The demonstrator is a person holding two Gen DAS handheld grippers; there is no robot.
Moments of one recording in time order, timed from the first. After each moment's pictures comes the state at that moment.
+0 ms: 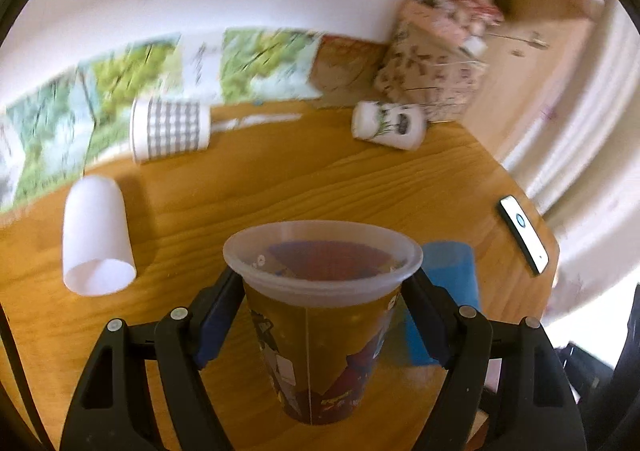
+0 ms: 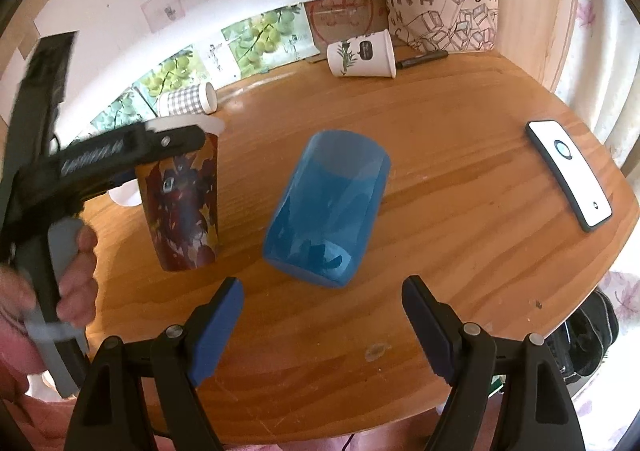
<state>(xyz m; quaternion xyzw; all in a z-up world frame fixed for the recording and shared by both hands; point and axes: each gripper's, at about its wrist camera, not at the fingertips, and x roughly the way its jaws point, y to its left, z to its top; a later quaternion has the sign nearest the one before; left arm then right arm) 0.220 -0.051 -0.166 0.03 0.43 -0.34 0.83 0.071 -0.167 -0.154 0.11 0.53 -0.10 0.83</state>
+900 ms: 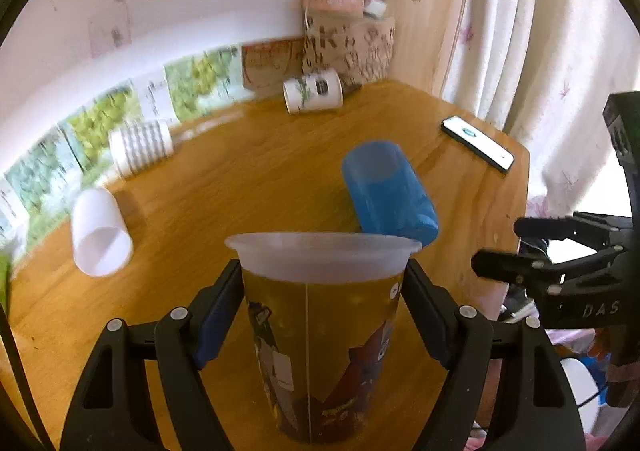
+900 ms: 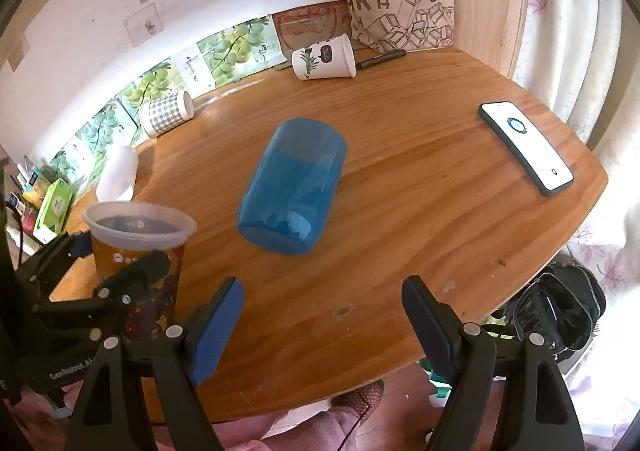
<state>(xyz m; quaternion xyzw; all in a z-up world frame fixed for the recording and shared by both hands) 0.125 -0.029 -0.170 0.14 0.35 -0.41 0.83 0.034 -0.165 -0.146 0.12 0.51 -0.15 0.84</state>
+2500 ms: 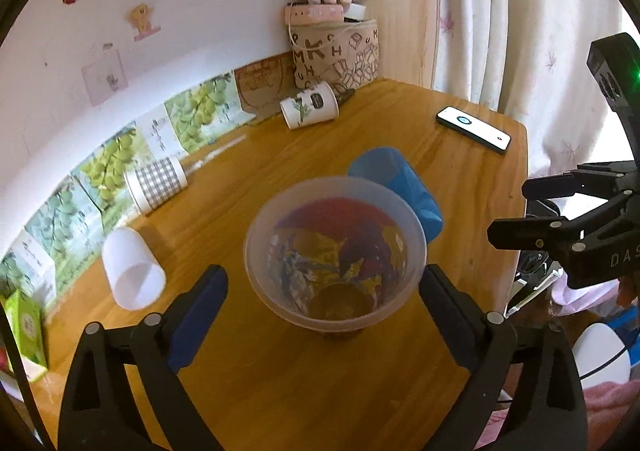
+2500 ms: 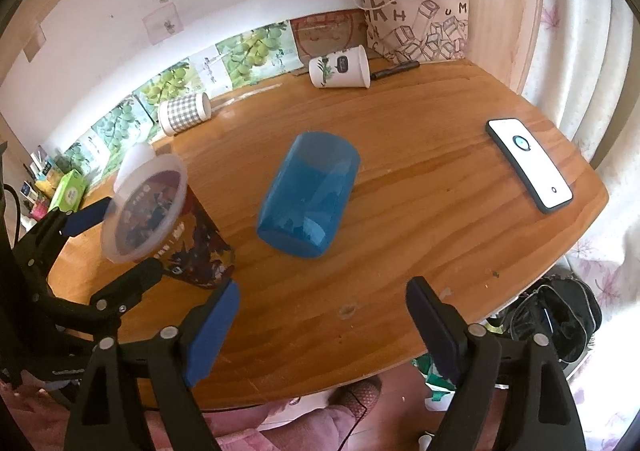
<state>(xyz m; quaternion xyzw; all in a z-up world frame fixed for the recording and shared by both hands) 0.121 -0.026 -0.153 0.22 0.32 -0.42 0.82 0.033 -0.162 -0.125 0.11 0.51 -0.13 0.84</state>
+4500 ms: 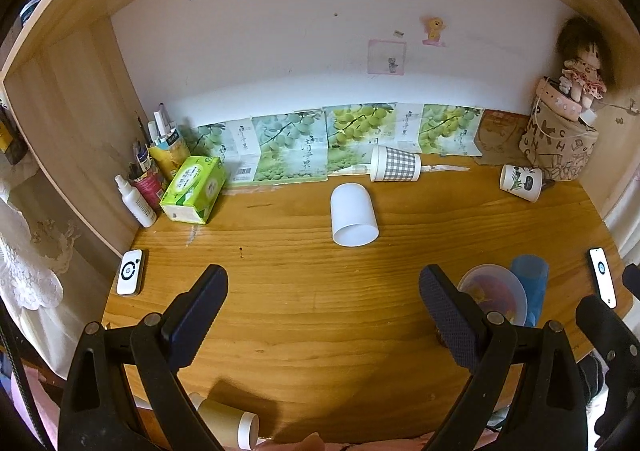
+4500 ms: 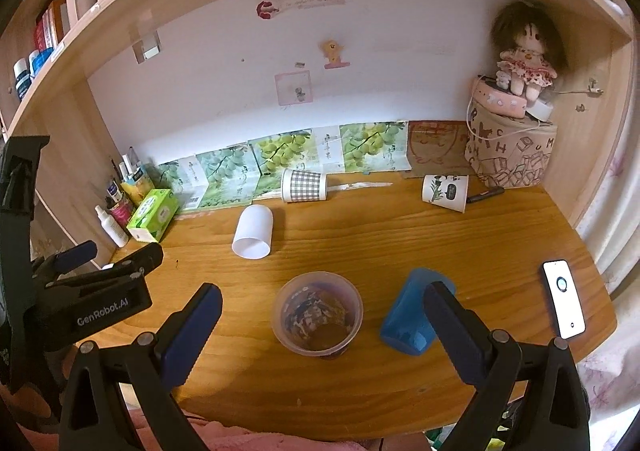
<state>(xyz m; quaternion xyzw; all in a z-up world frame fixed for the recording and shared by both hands) 0.124 0.067 -0.051 0.06 0.39 -0.02 0.92 0.074 -0.078 -0.010 0.04 0.44 0.00 0.90</state>
